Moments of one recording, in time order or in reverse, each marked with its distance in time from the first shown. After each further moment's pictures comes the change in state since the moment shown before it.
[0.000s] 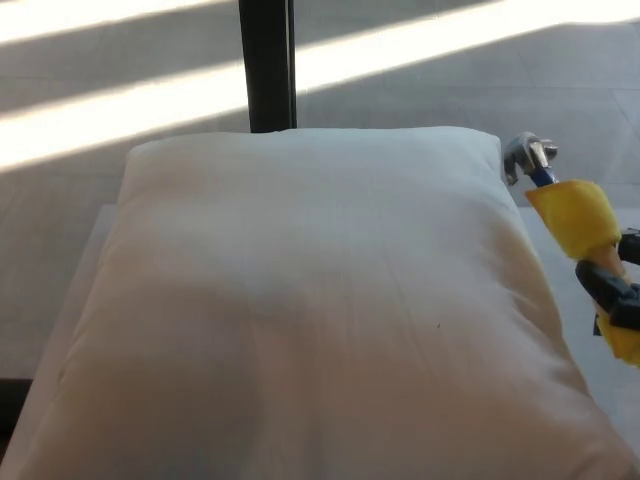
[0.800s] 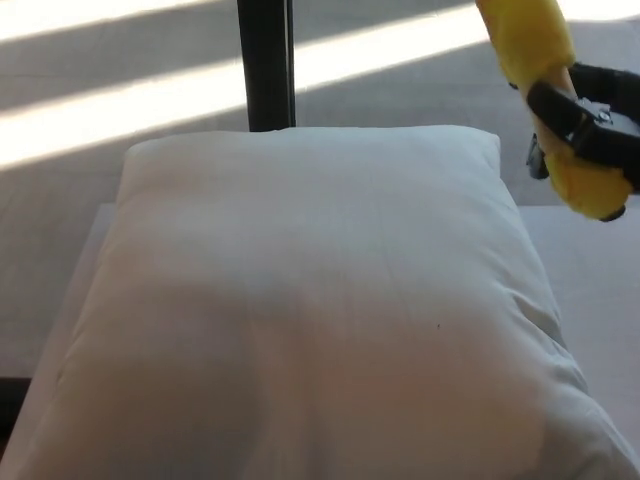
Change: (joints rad) left_arm -0.006 0.000 0.000 0.000 0.000 0.000 0.000; right_arm -0.411 0.005 -0.023 -0.098 0.166 0.402 0.113
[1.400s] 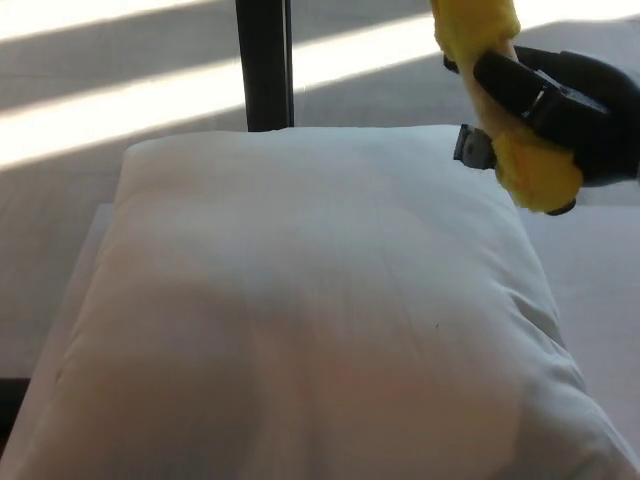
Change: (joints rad) left_arm 0.000 0.000 -0.004 0.001 0.001 0.000 0.000; right_arm -0.033 0.089 -0.033 -0.141 0.115 0.290 0.031
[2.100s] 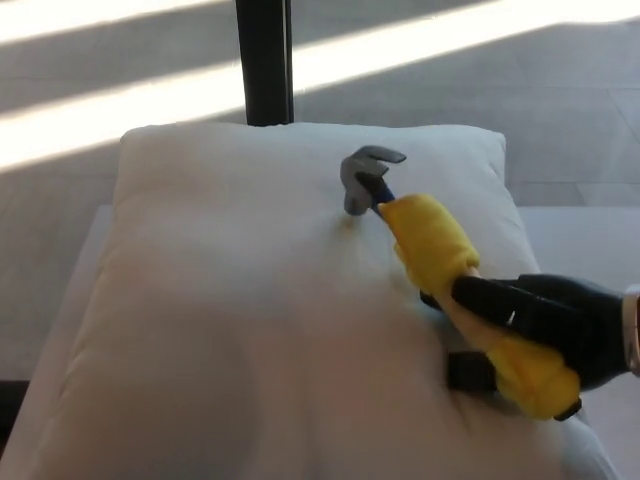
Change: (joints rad) left_arm -0.013 0.016 -0.015 0.004 0.000 0.000 0.001; right_arm 0.379 -0.012 0.121 -0.121 0.104 0.291 0.029
